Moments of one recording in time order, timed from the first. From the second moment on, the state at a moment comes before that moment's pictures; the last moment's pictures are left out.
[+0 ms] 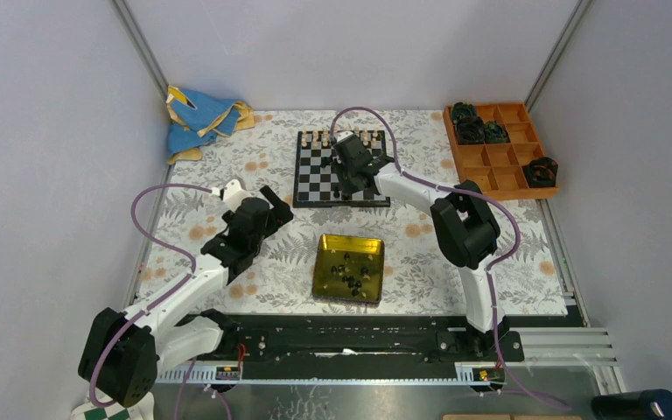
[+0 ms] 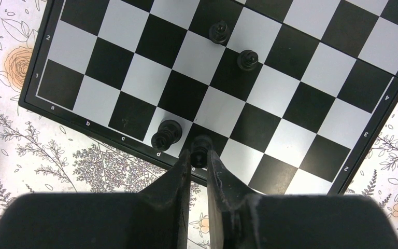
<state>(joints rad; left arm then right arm) -0.48 1.03 0.55 -0.10 -0.43 -0.87 0.67 2.11 1.62 -0.39 0.14 0.20</state>
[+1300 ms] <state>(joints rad) -0.48 1.05 0.55 -0.09 -0.43 -0.87 0.66 2.12 1.66 -0.43 0.11 0.20</state>
